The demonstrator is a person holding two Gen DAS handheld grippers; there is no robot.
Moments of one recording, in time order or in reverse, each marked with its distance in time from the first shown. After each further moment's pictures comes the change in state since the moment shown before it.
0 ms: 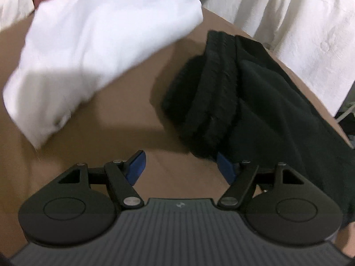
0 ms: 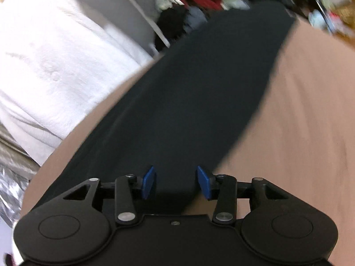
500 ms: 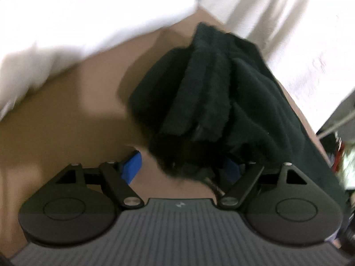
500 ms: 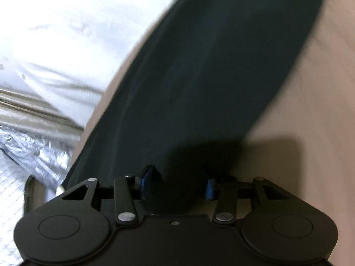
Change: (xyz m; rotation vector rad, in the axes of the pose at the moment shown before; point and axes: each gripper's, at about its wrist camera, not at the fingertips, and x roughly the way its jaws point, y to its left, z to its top) left arm 0.052 -0.005 0.012 -0.040 -0.038 -0.130; right arm 0.076 0.021 -0.038 -0.024 0.144 0.301
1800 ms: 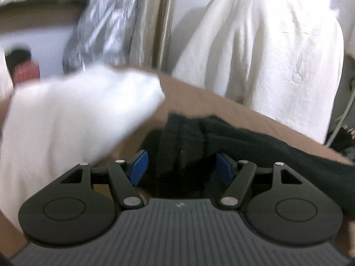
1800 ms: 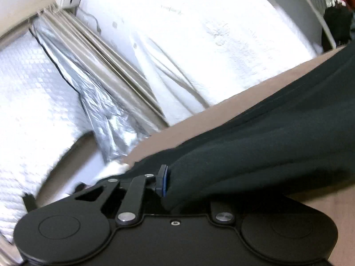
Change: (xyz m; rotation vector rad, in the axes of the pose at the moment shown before) left arm -0.050 -0.036 0.012 0.212 -0.282 0.070; right arm 0.008 0.114 0.002 -0.421 -0.048 0.419
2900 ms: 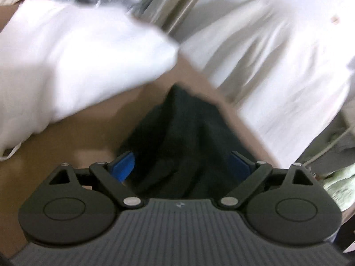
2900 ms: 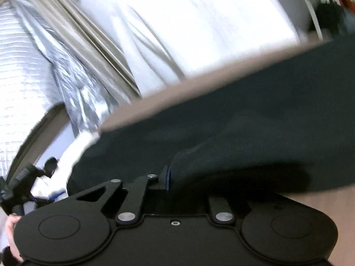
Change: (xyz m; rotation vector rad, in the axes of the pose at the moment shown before) left arm 0.006 0.045 -0.005 -0.364 0.144 -0.159; right arm 0.026 0.052 0.010 -0.094 0.093 -0.132
